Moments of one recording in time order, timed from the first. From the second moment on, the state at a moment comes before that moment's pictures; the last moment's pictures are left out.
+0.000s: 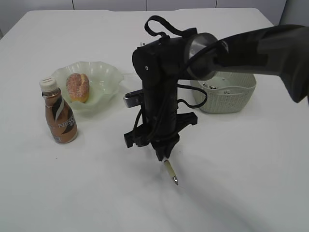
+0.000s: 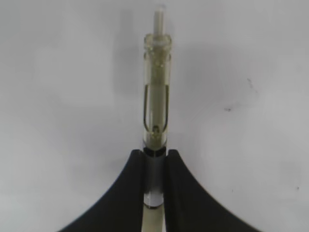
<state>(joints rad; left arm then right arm) -0.27 0.83 -0.87 -0.14 1.25 -0.26 0.62 2.27 -1.78 -0.03 1.20 0.31</state>
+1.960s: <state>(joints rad) -0.27 0.83 -0.87 -0.17 1.25 -0.26 0.35 2.16 -1.51 -0.09 -0.51 0.05</state>
